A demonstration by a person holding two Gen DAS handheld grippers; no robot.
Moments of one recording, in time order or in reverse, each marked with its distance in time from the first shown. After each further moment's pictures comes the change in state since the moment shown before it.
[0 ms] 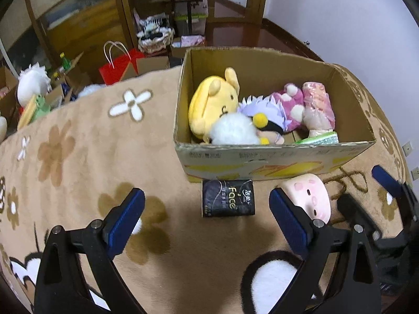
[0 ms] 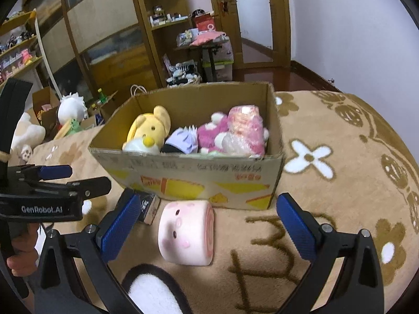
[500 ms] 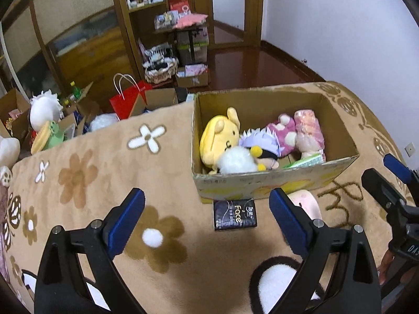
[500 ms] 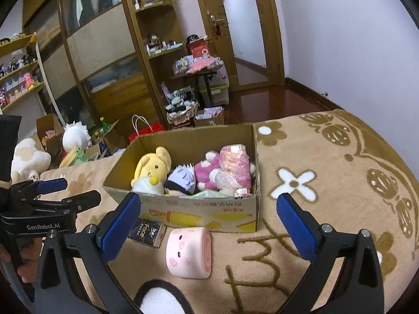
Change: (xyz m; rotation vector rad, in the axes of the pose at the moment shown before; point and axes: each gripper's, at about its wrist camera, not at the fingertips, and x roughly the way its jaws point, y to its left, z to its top) left arm -0.048 0.001 0.004 0.053 -0.153 0.056; right arm -0.047 -0.013 0.025 0.056 -0.129 0.010
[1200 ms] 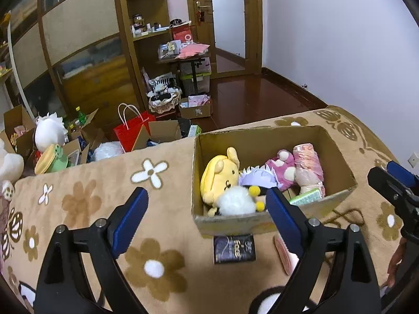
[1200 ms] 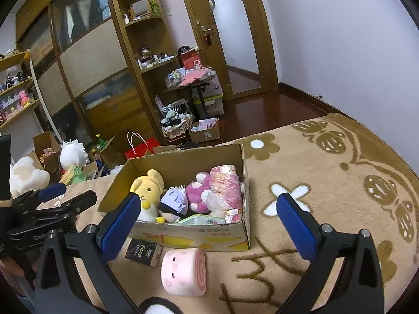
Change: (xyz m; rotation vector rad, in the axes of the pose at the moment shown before) left arm -0.019 -0.006 0.019 -0.004 -0.178 0.018; right arm -0.007 -0.016 0.022 0.061 -0.067 -0.005
